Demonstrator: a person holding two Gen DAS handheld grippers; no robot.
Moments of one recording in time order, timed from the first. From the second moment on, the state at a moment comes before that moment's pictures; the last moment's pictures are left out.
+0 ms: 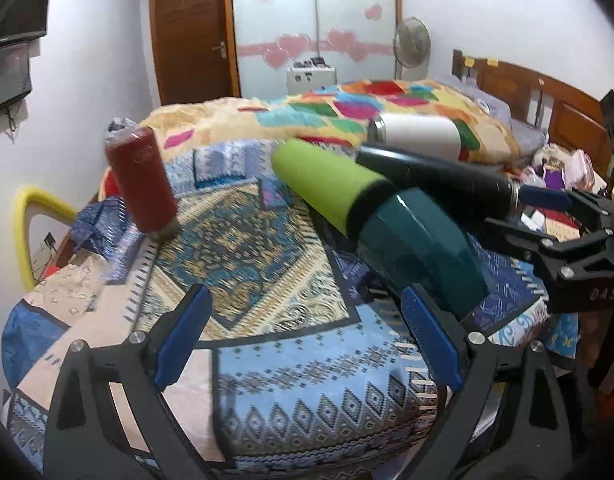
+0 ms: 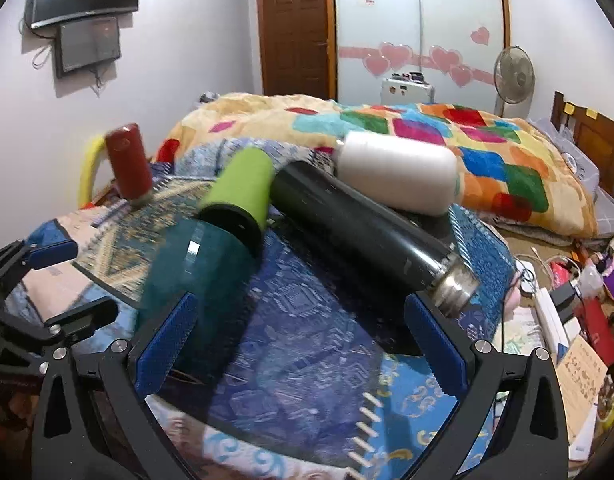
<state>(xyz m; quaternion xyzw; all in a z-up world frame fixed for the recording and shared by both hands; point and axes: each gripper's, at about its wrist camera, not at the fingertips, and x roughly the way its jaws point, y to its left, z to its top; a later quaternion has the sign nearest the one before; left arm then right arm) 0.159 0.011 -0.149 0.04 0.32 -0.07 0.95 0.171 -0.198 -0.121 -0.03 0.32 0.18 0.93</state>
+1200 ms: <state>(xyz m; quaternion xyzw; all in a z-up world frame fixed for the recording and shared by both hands) 0.149 0.056 -0.142 -0.01 0.28 -0.04 0.96 0.203 -0.133 -0.154 -0.05 0.40 0.24 0.88</state>
